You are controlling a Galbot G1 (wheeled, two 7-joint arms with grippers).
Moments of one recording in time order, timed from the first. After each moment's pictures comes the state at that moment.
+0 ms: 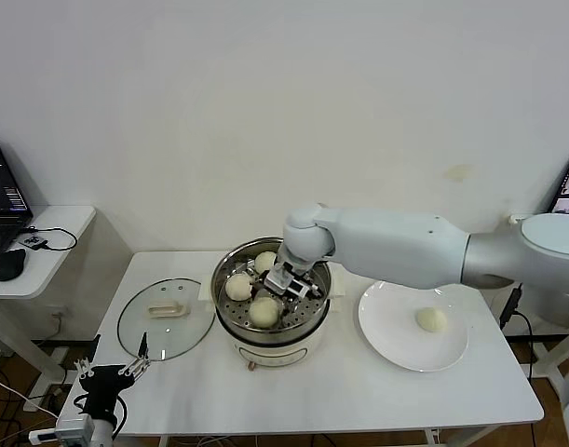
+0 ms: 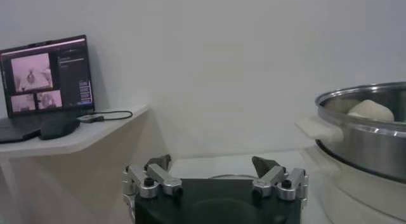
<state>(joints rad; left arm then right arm) 1.70 -1.27 -0.71 -2.10 -0.22 0.06 -0.15 0.49 1.20 -1.30 1.39 0.08 0.09 -0.96</state>
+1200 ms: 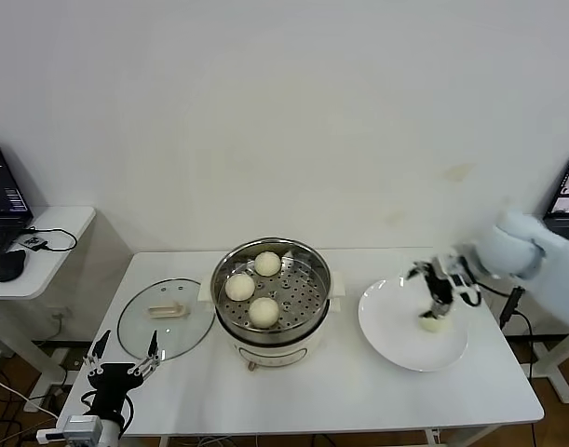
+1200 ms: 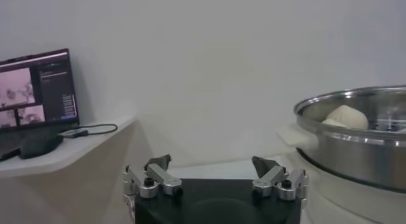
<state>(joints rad) 1.71 -1.25 -0.67 -2.14 -0.18 0.07 -0.15 0.03 0.40 -0.75 1.59 -0.02 -0.23 -1.04</state>
